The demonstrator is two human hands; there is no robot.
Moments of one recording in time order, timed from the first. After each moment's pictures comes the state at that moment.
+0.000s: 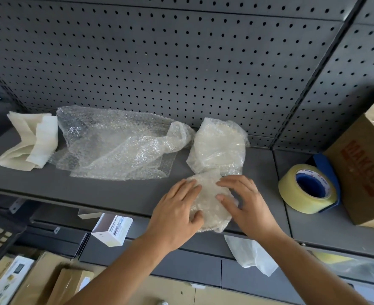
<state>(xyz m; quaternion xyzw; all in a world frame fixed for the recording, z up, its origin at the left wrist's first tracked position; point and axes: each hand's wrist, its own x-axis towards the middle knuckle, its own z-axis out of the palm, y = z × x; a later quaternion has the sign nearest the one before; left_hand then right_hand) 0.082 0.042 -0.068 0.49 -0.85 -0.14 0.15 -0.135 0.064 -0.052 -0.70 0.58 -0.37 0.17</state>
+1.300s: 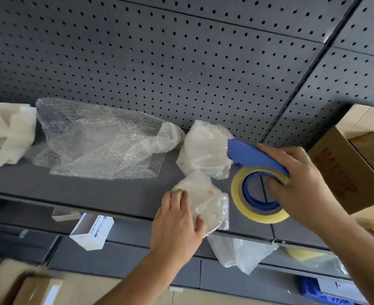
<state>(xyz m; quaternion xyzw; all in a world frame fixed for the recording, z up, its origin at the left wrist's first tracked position) 0.050 0.075 -0.063 0.59 -0.79 -0.09 0.17 -0.174 0.092 0.081 -0.63 0.72 -0.26 0.09</state>
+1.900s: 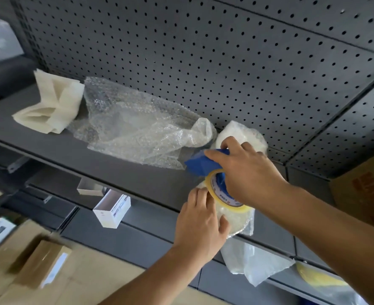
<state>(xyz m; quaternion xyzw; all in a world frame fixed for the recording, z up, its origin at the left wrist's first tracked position) 0.047 0.080 -0.070 0.59 -0.77 -0.13 0.23 -0.051 0.020 0.071 -0.81 0.57 0.09 -0.08</state>
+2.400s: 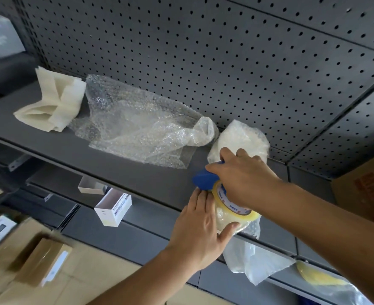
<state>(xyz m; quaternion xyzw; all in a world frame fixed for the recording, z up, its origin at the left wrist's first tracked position) 0.064 0.086 -0.063 0.55 -0.80 -0.18 0.18 -0.038 0.015 0.066 -0.81 0.55 0.20 -0.03</state>
